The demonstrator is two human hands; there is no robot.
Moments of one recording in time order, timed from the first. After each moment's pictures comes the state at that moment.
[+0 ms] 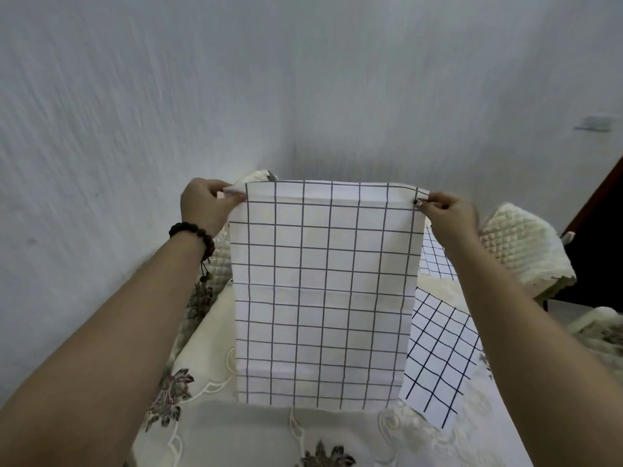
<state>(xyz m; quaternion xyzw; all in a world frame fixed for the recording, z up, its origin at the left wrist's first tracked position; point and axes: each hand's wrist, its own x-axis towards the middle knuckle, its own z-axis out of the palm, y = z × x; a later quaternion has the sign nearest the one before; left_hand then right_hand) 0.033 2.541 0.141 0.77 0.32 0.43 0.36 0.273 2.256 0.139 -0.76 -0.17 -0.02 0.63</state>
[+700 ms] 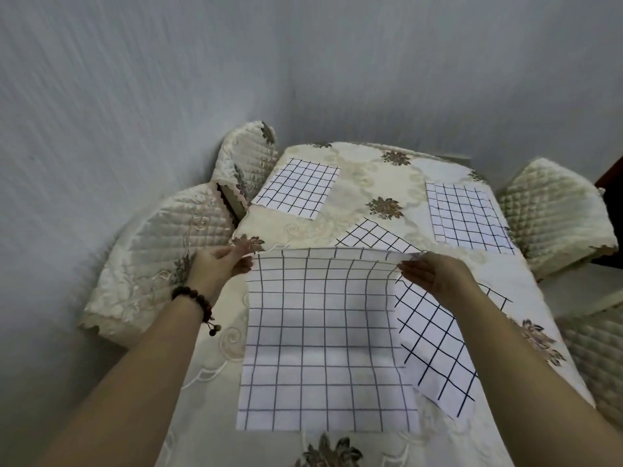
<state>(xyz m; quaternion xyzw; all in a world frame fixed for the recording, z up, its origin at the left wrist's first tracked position) 0.050 2.544 -0.025 0.58 0.36 0.27 0.68 0.286 2.256 -0.009 -0.63 0.04 0.31 0.71</state>
